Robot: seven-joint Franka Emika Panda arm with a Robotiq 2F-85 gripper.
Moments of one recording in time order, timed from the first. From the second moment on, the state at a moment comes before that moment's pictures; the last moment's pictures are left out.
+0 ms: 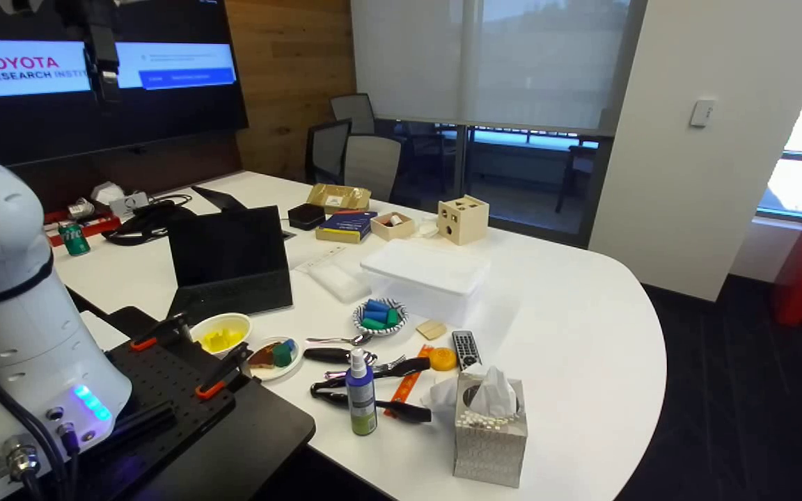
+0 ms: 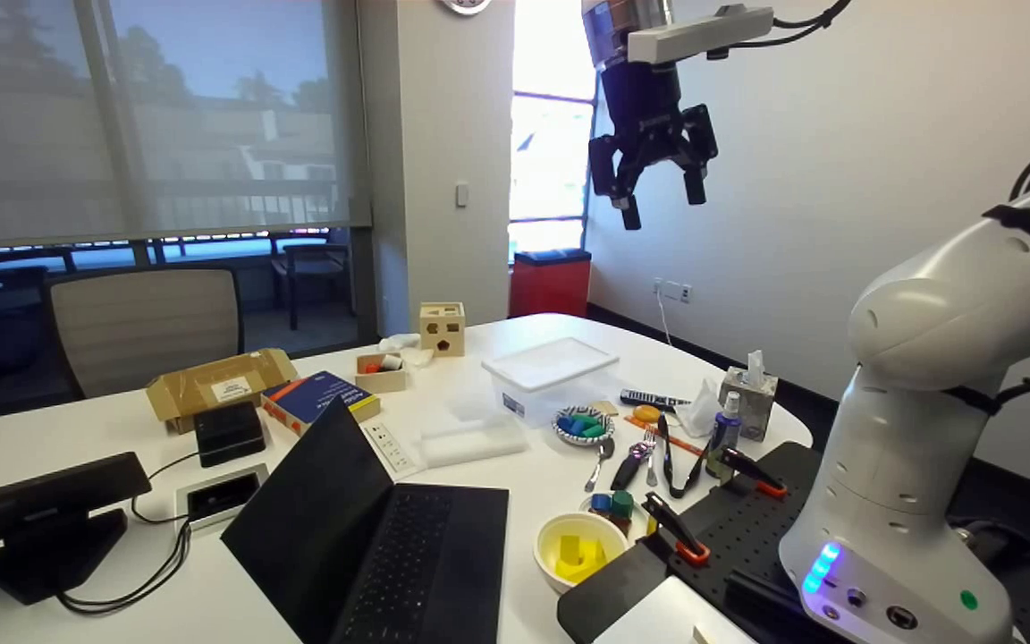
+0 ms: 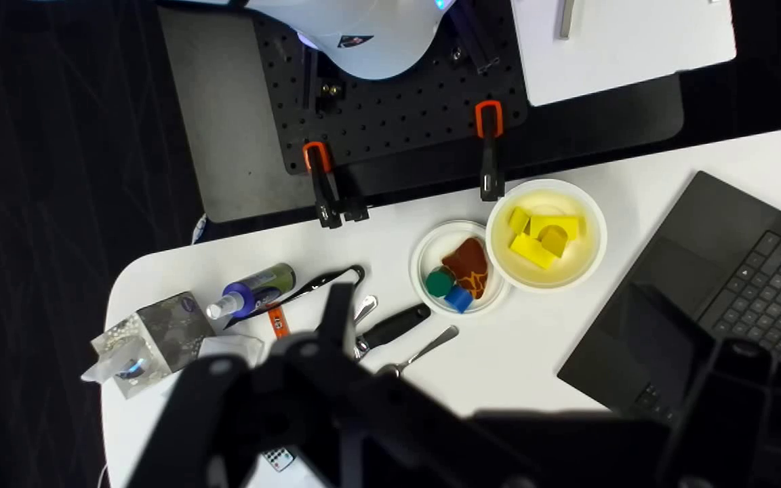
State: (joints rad) arm 0.04 -0.71 0.37 -2.32 0.08 1.37 0.52
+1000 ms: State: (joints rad) arm 0.05 -0.48 0.41 -2.33 0.06 1.67 0.37
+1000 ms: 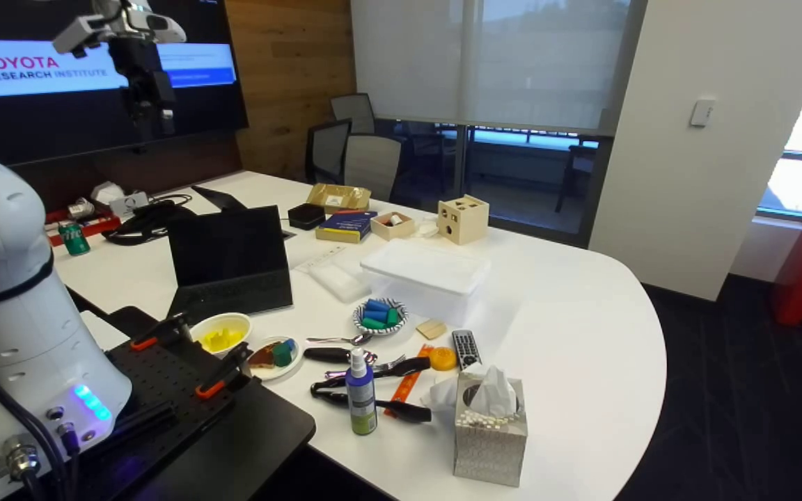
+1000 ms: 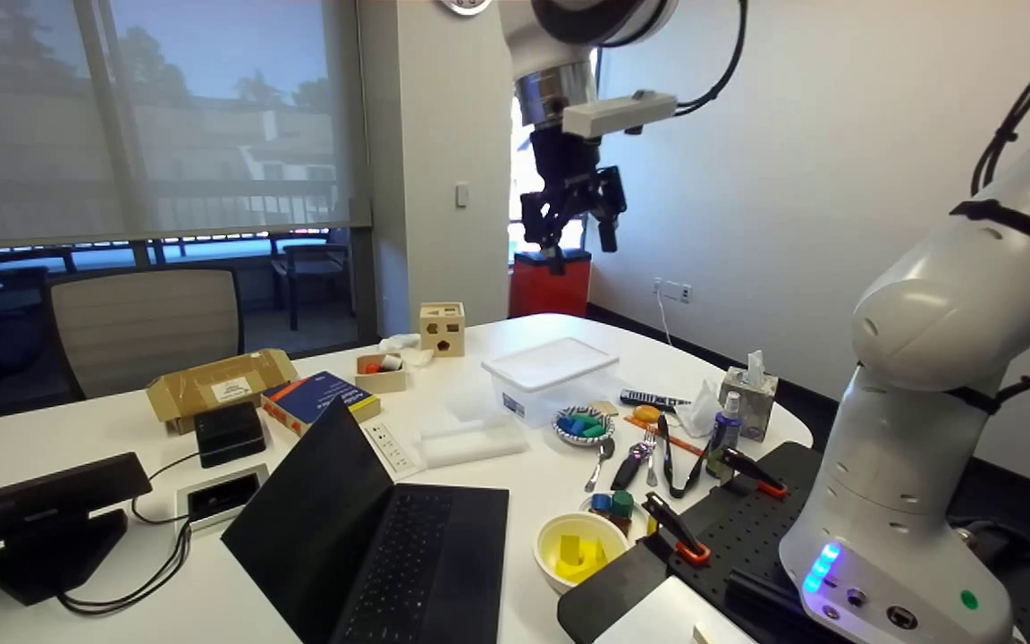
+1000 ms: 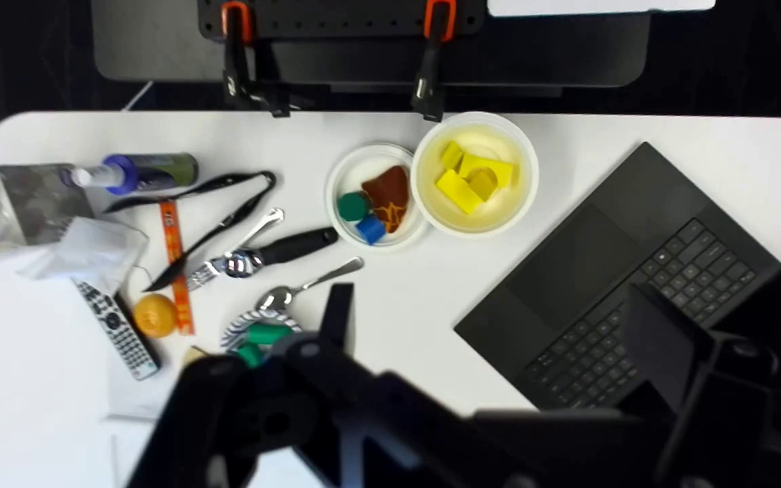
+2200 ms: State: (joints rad) arm 0.34 0.72 0.24 -1.74 -0.14 2.06 0.20
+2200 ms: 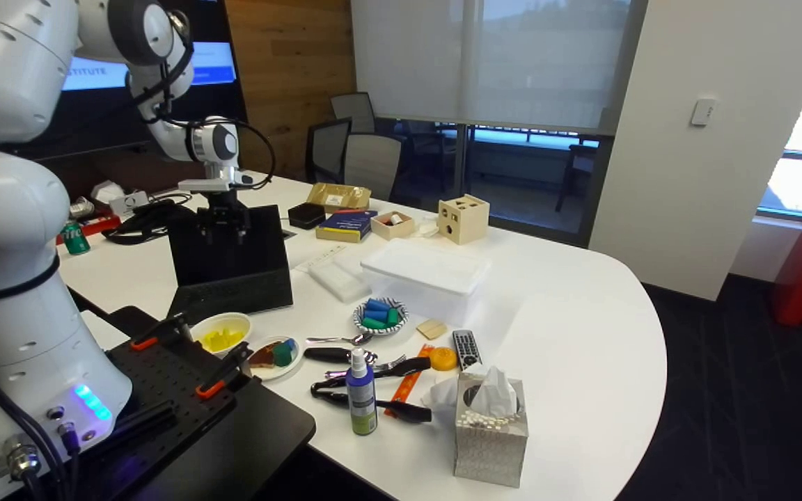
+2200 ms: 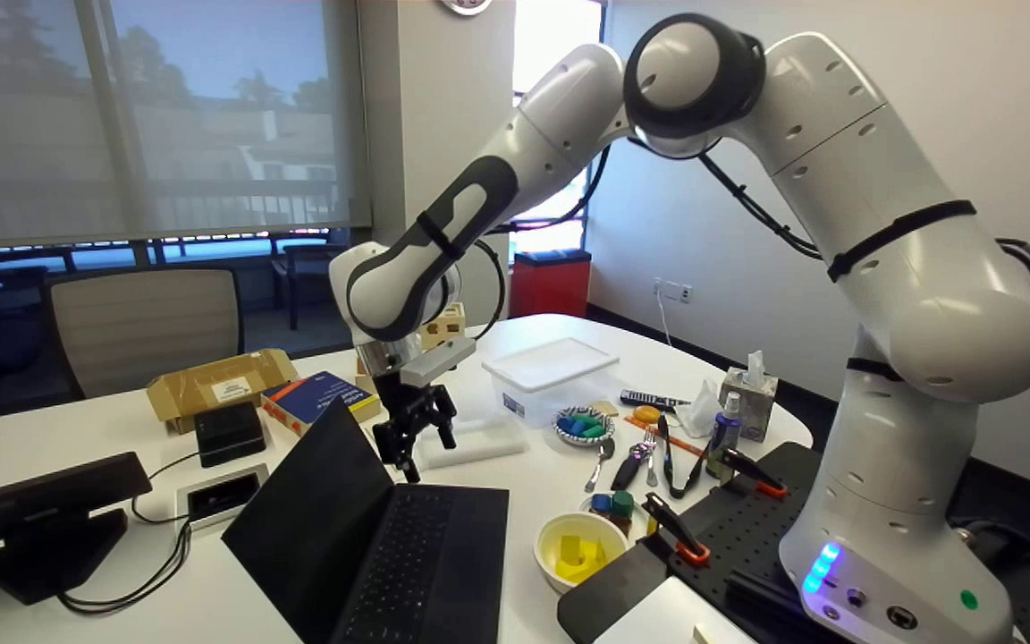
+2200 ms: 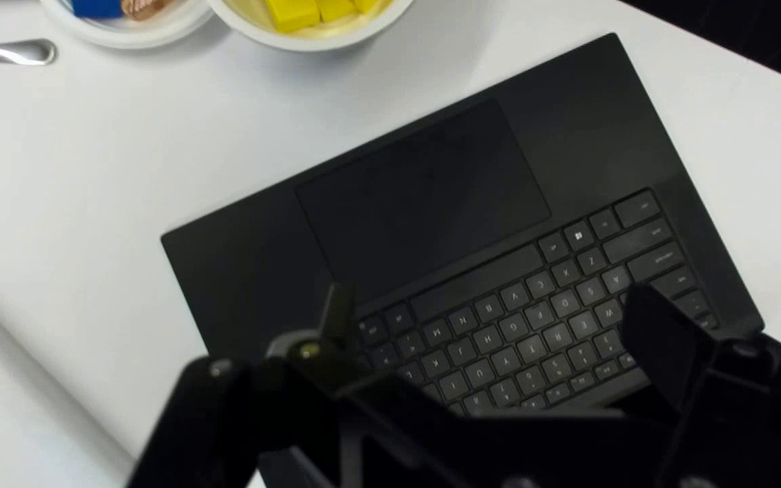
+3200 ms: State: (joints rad) arm 0.42 1.33 0.21 -0.99 -0.11 1.83 0.12
